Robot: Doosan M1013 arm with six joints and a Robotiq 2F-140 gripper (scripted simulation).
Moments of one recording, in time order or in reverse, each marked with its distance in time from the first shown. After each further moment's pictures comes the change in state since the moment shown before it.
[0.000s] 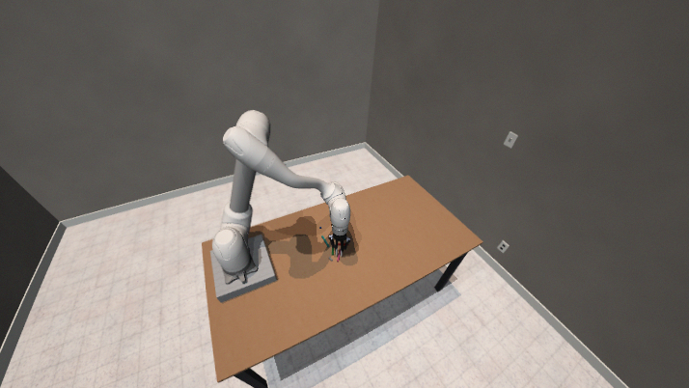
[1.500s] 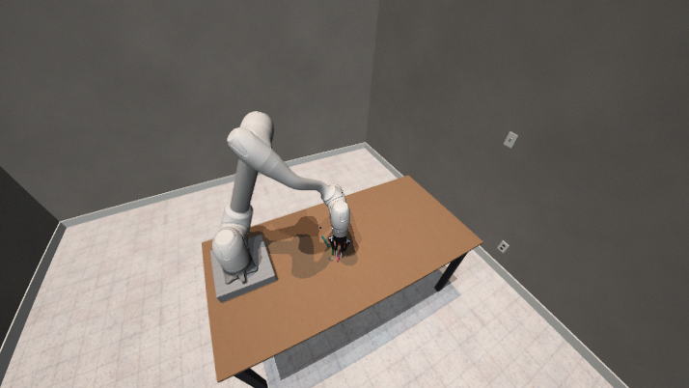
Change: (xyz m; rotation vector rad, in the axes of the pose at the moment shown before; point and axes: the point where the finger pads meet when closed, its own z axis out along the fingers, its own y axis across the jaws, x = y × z) arm 0.000 0.000 0.017 0.000 0.000 0.000
